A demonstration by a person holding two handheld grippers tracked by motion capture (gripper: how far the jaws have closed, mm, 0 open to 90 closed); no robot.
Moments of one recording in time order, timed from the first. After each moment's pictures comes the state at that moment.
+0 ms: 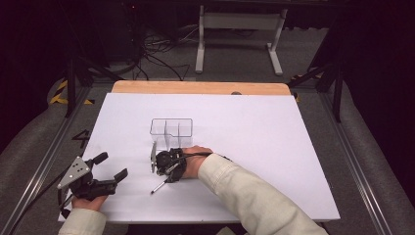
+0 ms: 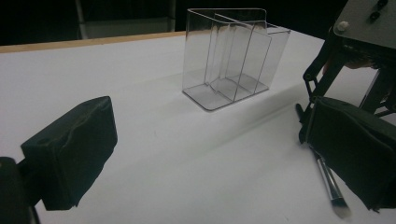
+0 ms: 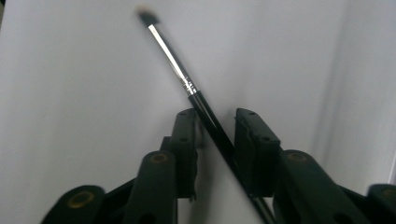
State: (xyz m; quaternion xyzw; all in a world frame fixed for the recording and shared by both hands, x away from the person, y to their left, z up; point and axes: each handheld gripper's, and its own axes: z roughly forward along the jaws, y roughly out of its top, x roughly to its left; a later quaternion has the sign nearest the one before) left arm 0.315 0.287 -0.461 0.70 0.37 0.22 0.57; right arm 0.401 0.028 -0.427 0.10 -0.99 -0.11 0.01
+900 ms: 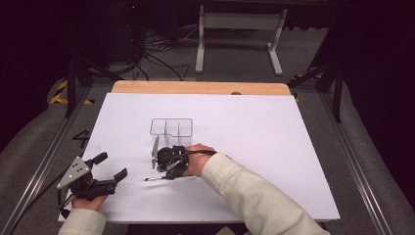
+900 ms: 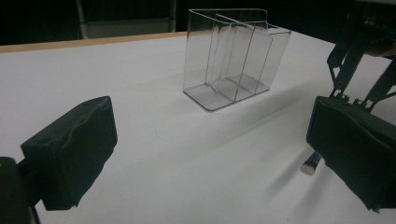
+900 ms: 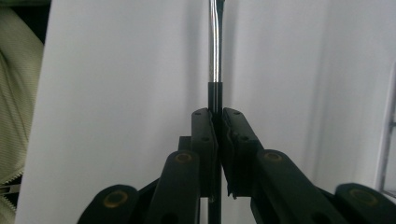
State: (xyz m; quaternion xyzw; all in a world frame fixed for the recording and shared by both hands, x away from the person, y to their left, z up) left arm 0.315 0.288 -0.461 0.70 0.37 0.22 0.57; right arm 0.399 0.020 -0.406 0.06 -0.99 -0.14 0.02
